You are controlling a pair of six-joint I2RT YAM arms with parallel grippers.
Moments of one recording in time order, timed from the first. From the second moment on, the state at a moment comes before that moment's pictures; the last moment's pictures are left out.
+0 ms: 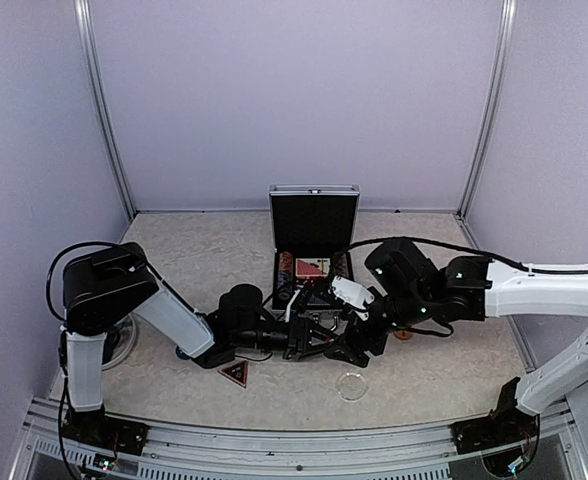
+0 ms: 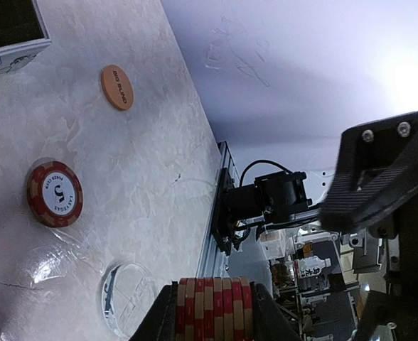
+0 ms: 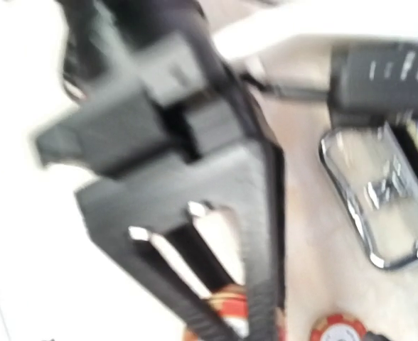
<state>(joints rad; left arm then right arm) -0.99 2.07 0.83 1.09 0.60 -1.12 1.05 1.37 0.98 -0.44 -0.12 -0.09</state>
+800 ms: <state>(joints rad) -0.99 1.86 0.85 0.63 0.45 -0.71 1.00 1.21 0.89 -0.31 -0.07 -0.03</state>
